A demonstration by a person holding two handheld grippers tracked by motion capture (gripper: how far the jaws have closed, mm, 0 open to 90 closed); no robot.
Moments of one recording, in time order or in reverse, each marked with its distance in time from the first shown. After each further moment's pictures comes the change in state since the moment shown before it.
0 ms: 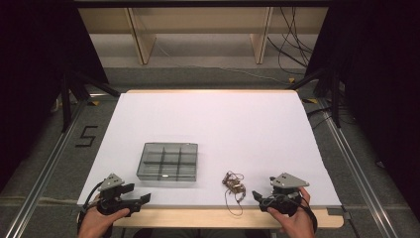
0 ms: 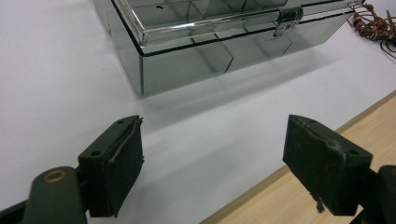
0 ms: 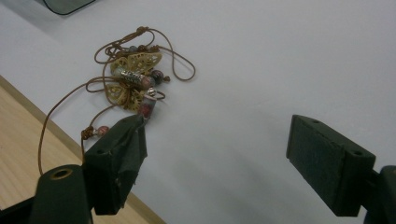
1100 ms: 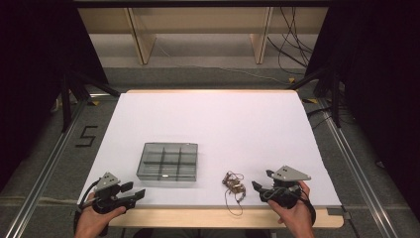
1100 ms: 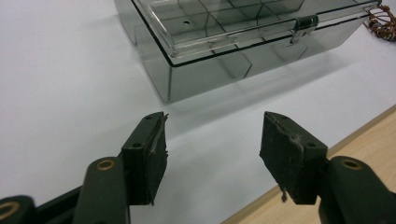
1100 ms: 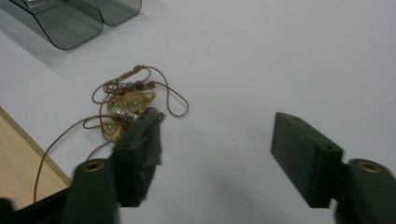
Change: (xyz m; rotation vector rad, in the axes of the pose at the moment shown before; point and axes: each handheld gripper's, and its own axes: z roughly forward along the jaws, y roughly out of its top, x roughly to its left) left arm 0.009 0.003 -0.011 0.007 0.056 0.061; right arm -0.006 0.017 0.002 -0.075 0.011 0.011
